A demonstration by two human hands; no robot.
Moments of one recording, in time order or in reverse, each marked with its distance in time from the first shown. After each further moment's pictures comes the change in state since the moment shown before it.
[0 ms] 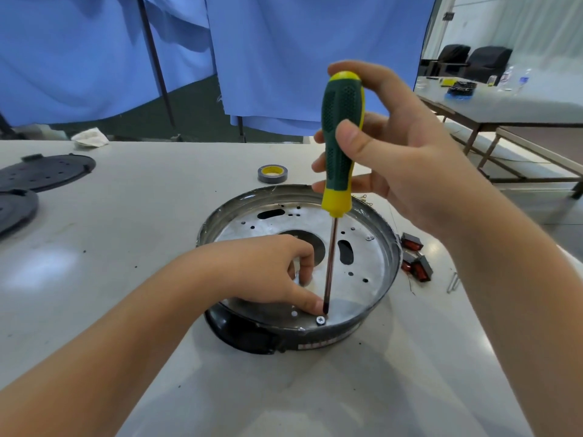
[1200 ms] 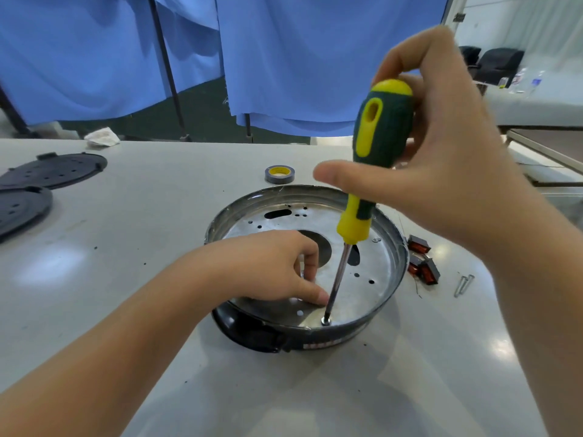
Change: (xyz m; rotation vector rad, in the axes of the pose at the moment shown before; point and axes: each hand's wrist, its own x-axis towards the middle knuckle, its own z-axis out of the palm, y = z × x) left_hand -0.007 0.004 0.000 -0.013 0.081 -0.004; right_hand -0.012 -0.017 0.004 -0.651 0.120 -0.322
